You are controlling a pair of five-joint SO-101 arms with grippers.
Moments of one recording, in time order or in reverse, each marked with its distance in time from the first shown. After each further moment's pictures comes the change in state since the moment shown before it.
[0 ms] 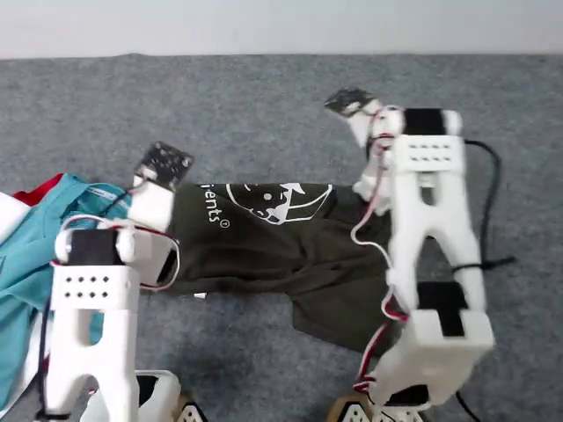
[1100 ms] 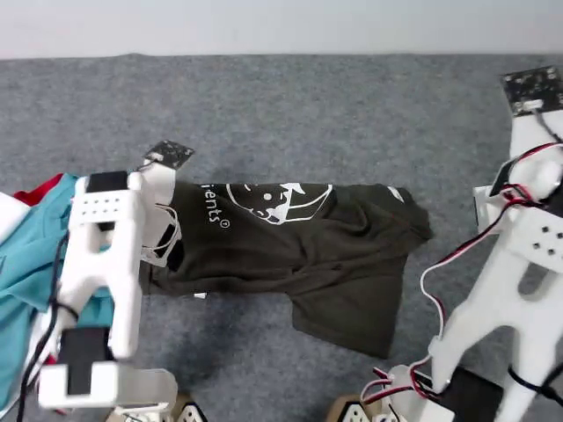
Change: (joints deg) left arm -4.3 36.4 -16.6 1.0 -3.2; right arm 25.0 -27.5 3.2 5.6 -8.5
